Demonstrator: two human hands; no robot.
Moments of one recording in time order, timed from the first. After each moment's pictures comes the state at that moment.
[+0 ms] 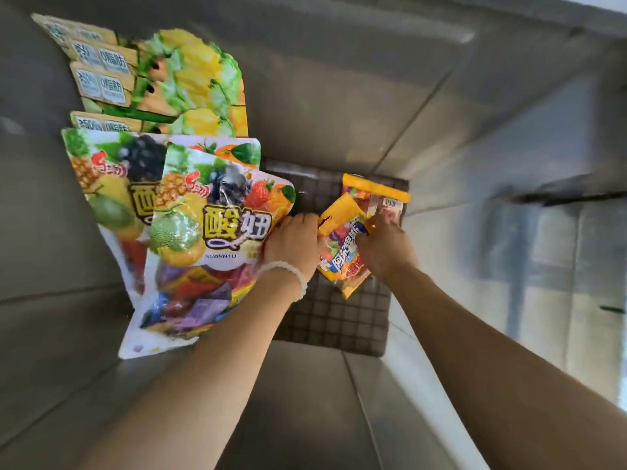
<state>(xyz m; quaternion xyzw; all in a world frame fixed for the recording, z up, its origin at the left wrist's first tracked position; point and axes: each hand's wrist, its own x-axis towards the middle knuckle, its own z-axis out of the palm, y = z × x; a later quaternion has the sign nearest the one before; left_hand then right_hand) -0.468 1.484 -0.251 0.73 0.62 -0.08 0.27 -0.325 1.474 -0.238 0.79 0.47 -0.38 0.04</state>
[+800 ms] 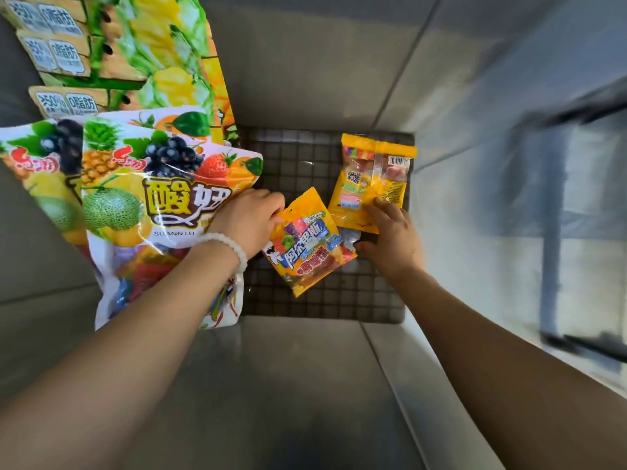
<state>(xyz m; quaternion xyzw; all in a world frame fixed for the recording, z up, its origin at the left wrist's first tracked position) -0.544 1.499 -0.256 0.81 0.52 -0.10 0.27 -0.326 1.424 -0.271 0.76 0.55 -0.35 -0.02</state>
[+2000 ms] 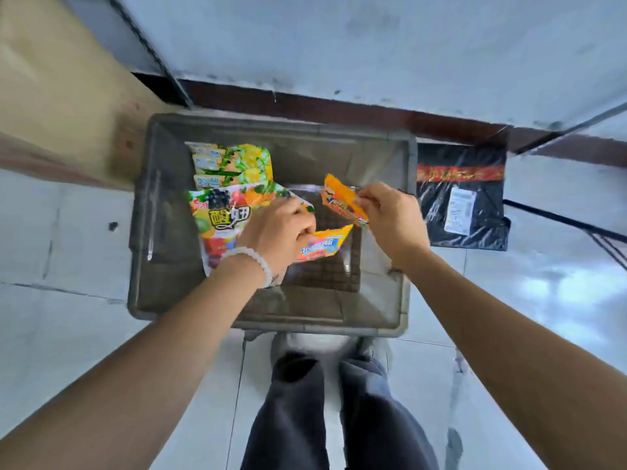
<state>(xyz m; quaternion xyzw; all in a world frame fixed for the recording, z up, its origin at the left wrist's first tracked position) -0.516 1.459 0.068 0.85 0.45 0.08 0.26 -0.324 1.445 0.075 0.75 0.54 -0.32 -0.20</state>
